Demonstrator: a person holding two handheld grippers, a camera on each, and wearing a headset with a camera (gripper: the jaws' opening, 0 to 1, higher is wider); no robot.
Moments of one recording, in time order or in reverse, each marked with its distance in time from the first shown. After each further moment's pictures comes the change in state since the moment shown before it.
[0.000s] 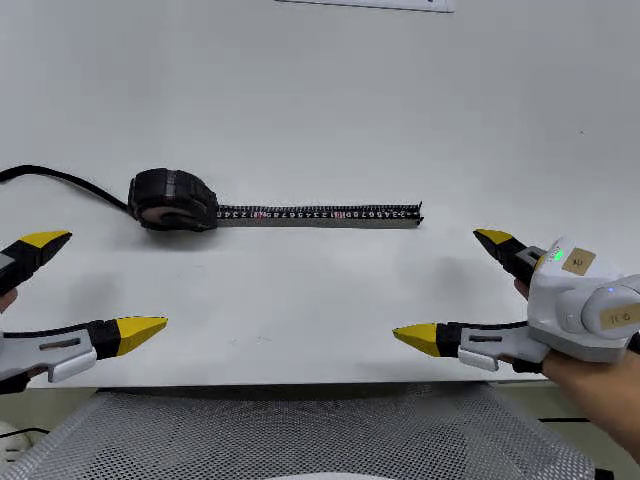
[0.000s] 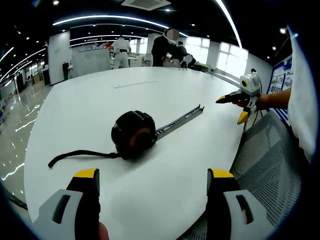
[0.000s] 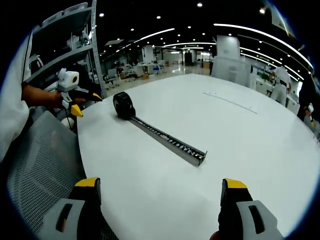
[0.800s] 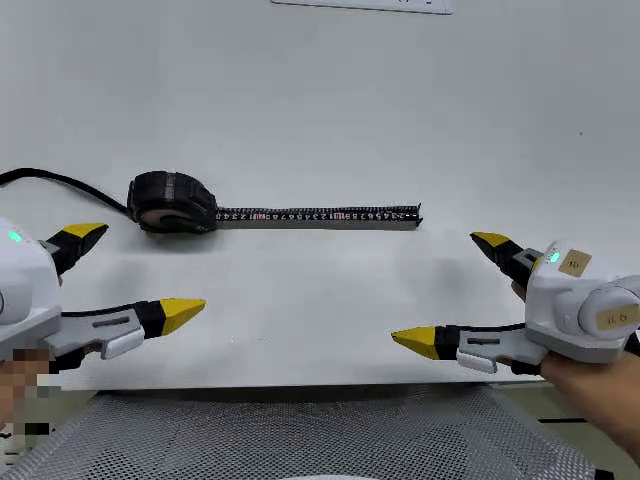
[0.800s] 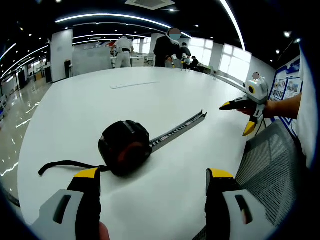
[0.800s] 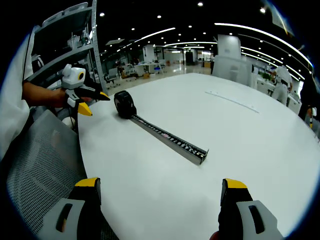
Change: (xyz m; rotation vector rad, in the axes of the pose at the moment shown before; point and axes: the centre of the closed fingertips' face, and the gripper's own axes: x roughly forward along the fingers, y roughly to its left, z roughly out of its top) left arm 0.034 -0.010 0.022 -0.026 -0.009 0.003; right arm 0.002 0.001 -0.003 0.002 0.006 0.012
